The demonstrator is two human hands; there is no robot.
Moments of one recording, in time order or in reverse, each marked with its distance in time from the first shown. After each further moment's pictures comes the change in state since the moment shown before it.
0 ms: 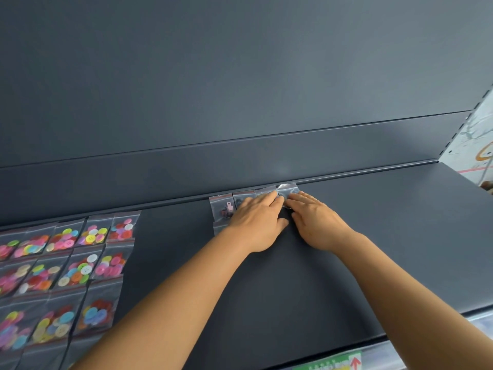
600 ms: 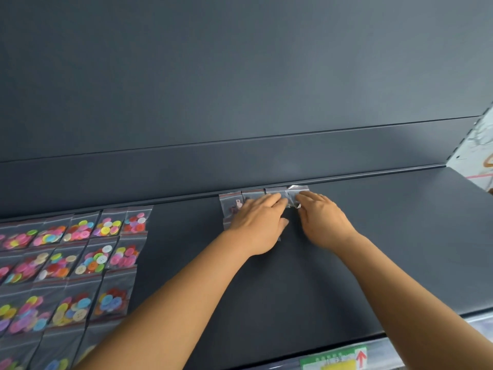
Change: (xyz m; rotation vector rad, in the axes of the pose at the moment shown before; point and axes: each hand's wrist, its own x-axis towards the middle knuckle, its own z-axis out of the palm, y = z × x) left_hand -0.022 -0.004 -0.006 -0.035 0.055 0.007; right_hand -0.003 -0.017 -0.001 -0.028 0.098 0.117
